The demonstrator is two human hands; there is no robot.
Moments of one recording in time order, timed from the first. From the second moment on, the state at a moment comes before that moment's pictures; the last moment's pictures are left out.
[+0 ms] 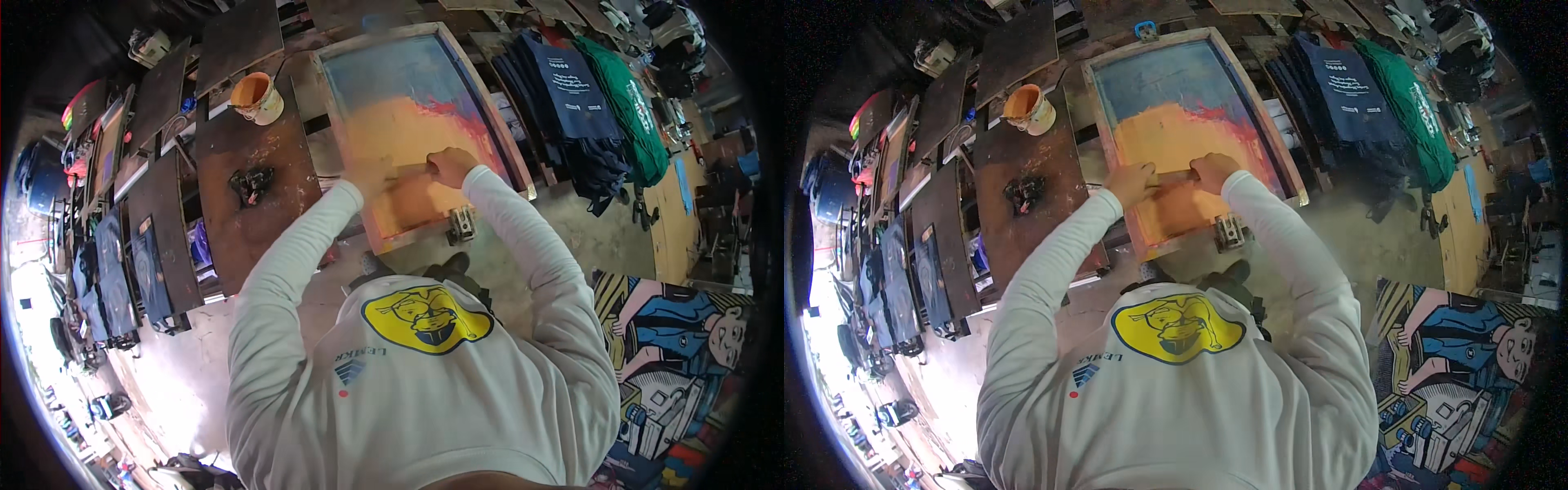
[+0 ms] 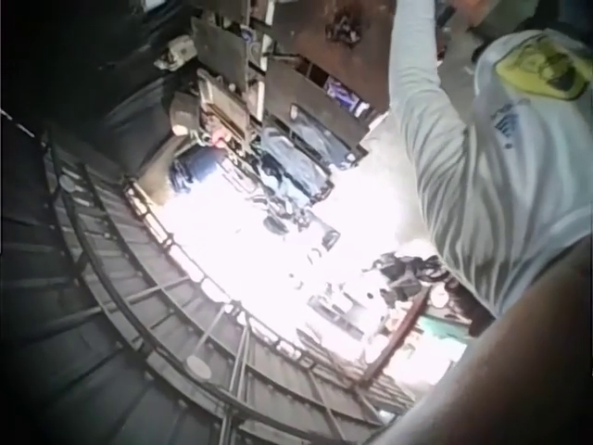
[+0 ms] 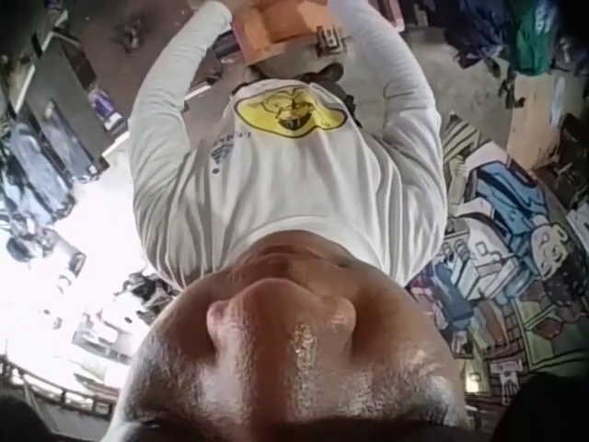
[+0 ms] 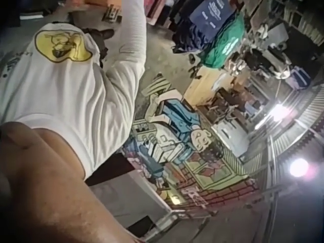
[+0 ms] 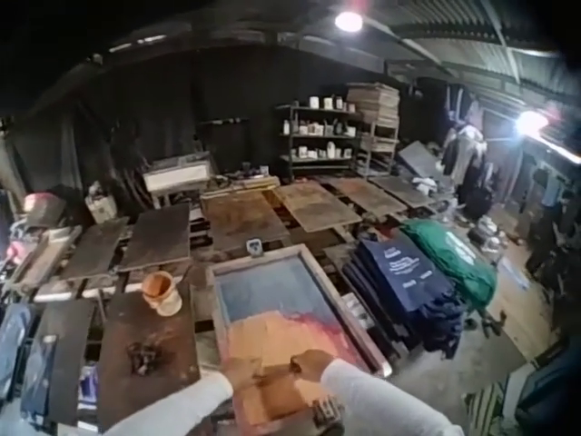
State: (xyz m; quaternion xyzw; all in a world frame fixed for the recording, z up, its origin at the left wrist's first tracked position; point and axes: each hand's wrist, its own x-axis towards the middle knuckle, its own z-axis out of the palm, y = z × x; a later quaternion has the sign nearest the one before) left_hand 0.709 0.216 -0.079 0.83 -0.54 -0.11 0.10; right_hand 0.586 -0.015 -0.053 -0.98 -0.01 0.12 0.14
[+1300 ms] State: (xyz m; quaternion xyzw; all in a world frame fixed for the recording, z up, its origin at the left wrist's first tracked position) left_hand 0.590 0.232 -0.056 0.92 -0.36 -0.11 0.13; right_hand 0.536 0.018 -0.051 -0.99 -0.05 0.05 0.10
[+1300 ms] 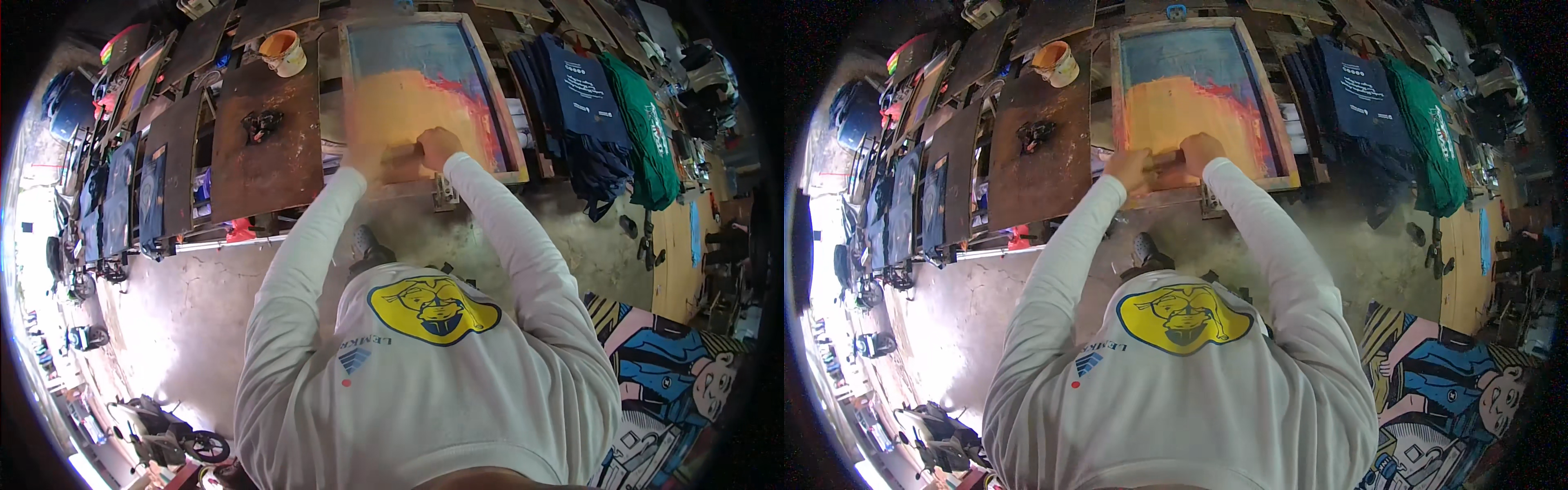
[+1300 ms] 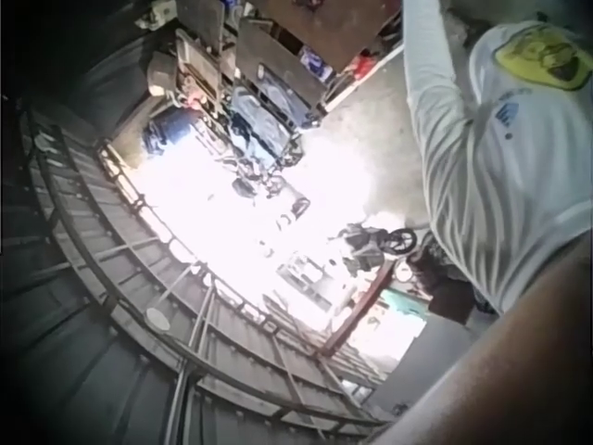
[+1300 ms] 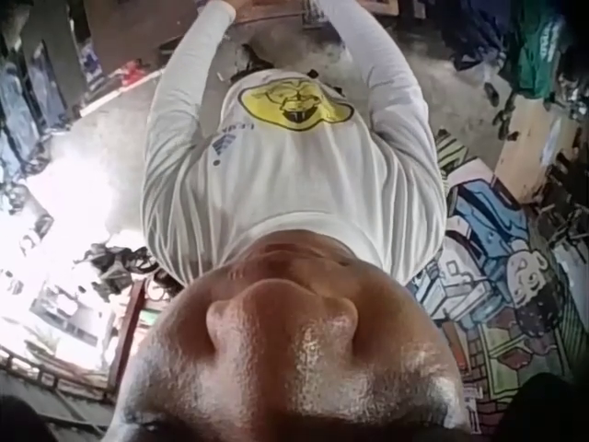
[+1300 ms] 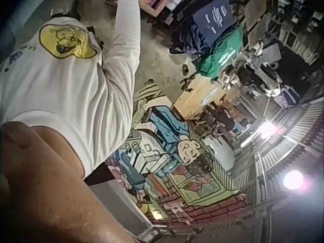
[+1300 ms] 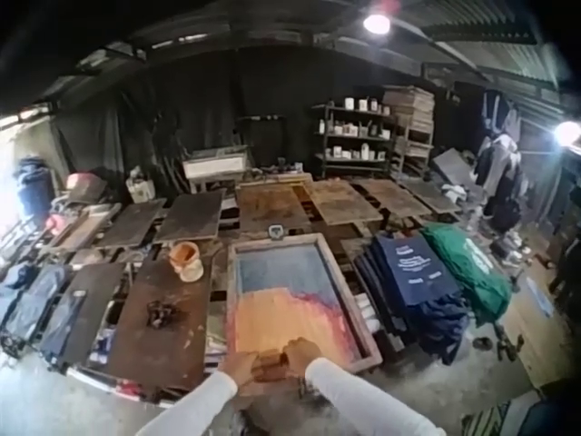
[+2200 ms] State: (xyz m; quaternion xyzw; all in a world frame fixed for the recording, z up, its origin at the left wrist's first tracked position) left_hand 0.620 0.223 -0.049 0.90 -0.38 -0.16 0.14; right_hand 0.556 0.021 -0.053 -1.00 0.03 0.04 0.07
